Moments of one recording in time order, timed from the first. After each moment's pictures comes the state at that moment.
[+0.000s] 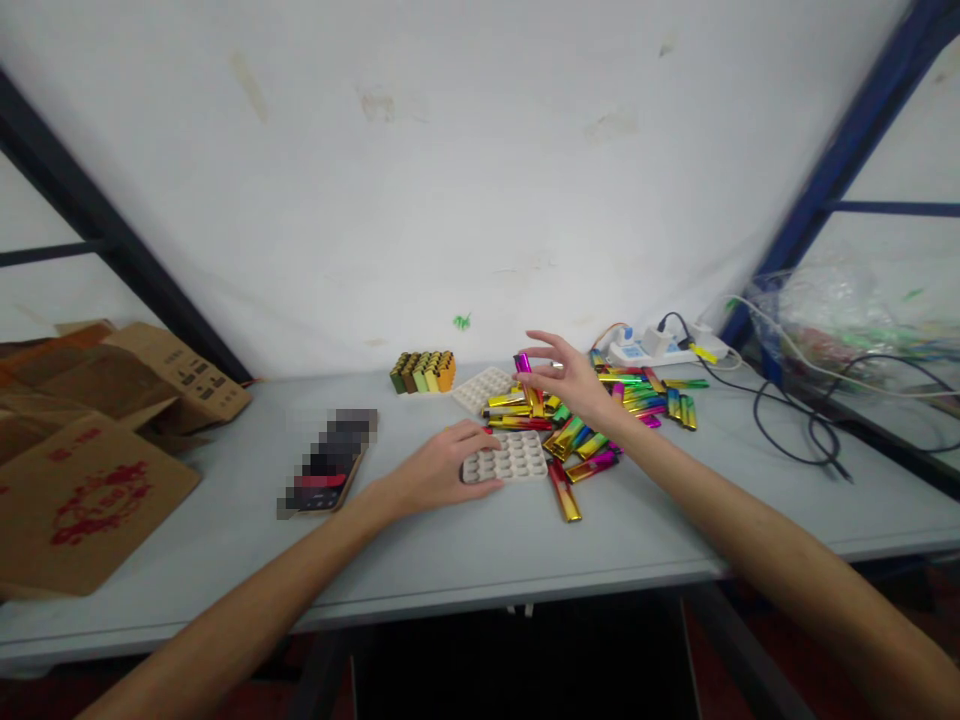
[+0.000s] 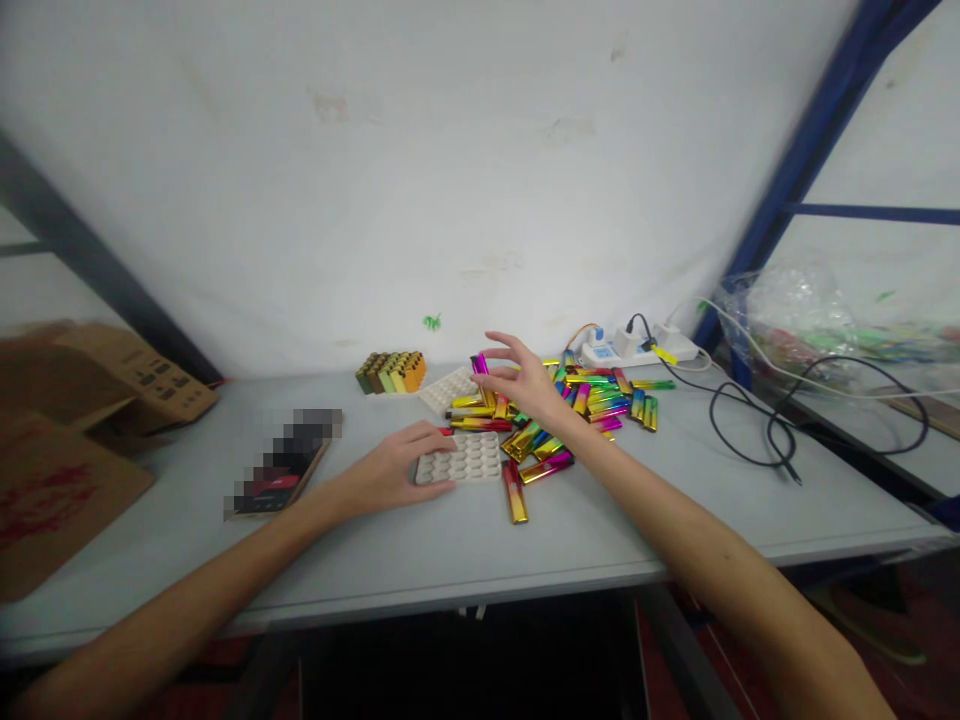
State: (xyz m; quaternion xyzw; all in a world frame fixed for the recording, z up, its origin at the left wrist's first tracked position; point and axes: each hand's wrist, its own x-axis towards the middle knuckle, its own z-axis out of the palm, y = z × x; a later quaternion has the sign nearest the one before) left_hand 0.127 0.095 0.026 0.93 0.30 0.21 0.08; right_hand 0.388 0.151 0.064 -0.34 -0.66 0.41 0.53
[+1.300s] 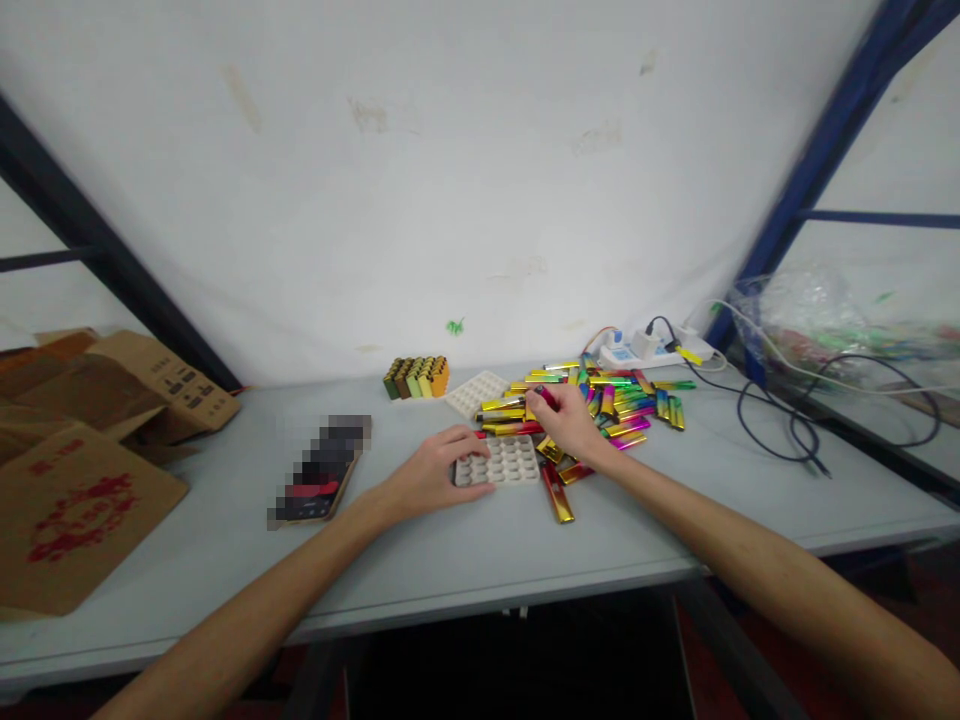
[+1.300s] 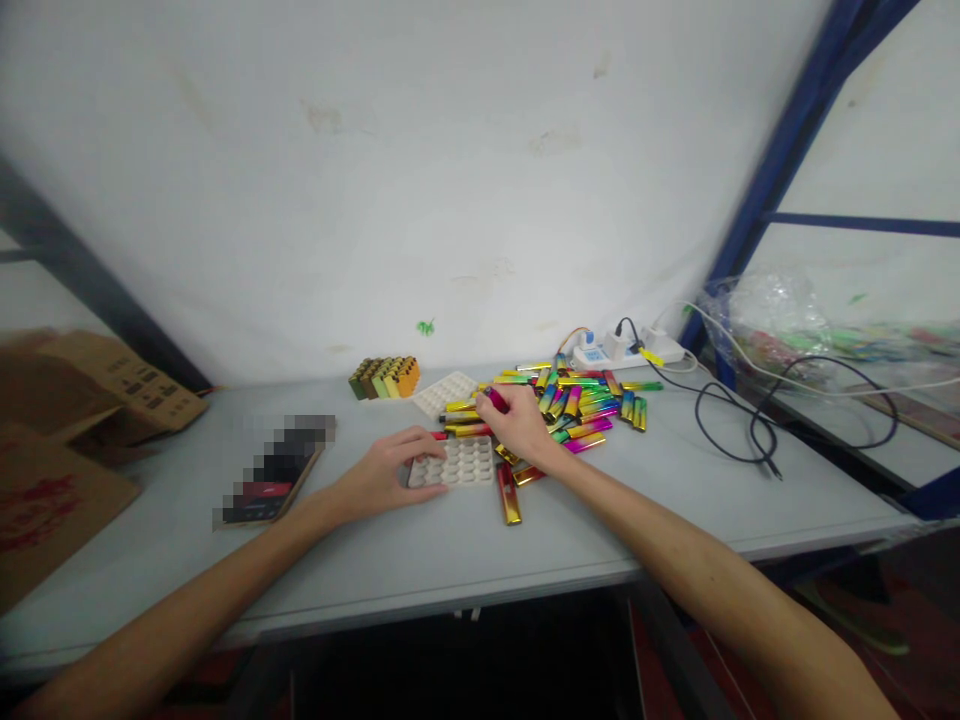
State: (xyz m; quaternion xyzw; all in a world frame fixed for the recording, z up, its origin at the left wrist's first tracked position) left_hand 0.123 0.096 0.023 0.91 0.30 0.26 0.11; right_hand 0.376 0.121 0.045 -0.43 -0.72 0.25 0.49
